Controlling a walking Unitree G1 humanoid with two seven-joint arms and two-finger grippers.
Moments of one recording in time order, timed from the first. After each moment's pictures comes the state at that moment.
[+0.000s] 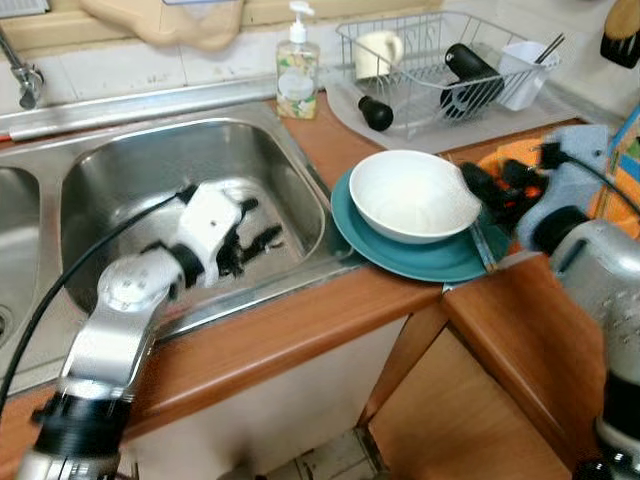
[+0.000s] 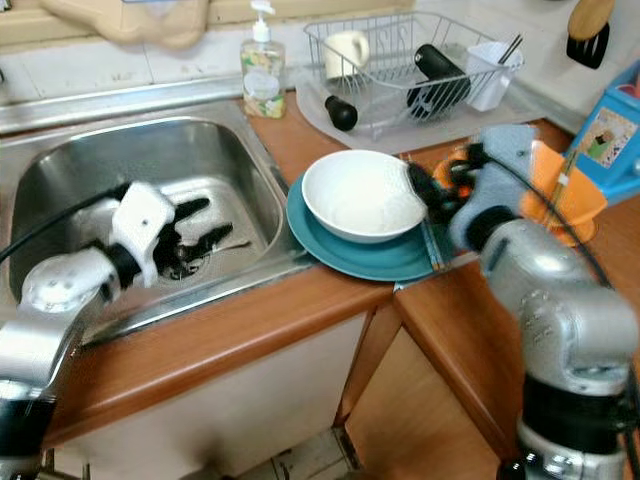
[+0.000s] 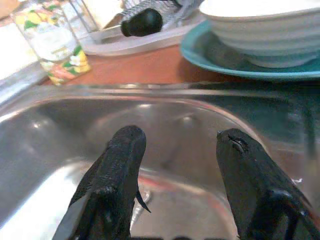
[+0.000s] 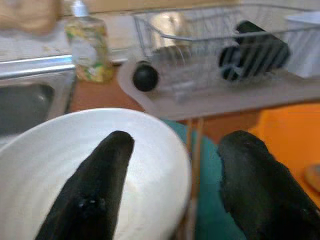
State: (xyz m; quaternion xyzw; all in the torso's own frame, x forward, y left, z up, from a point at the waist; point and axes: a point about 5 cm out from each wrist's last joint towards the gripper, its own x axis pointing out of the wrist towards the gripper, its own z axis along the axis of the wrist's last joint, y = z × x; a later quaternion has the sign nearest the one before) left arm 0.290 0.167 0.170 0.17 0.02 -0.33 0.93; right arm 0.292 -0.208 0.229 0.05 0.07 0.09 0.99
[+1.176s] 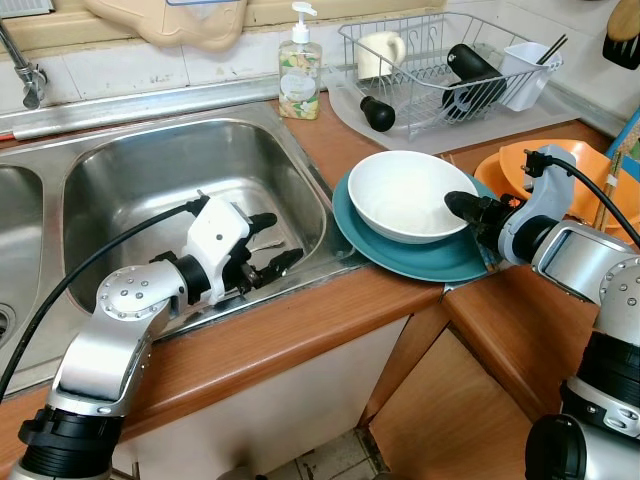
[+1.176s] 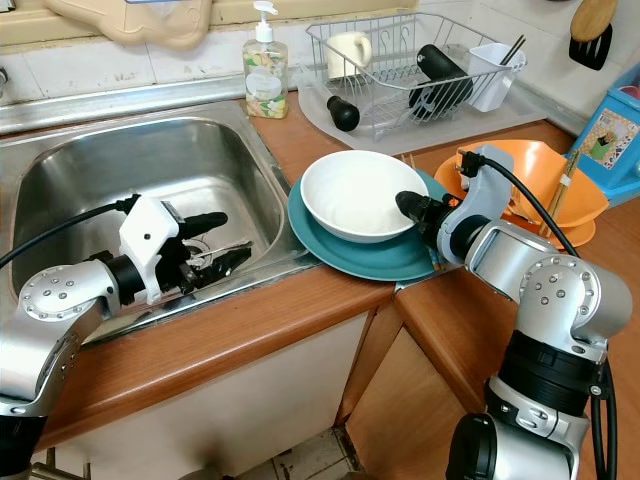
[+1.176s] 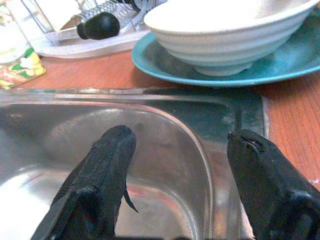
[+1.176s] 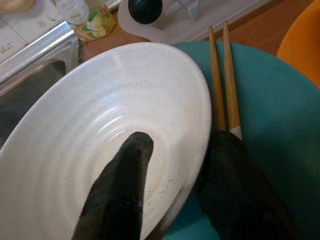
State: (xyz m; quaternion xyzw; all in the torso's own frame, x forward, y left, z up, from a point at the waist) left arm 0.276 0.154 0.172 0.15 0.04 -0.39 0.91; right arm 0.304 -0.199 0.205 0.22 0.21 0.10 0.95
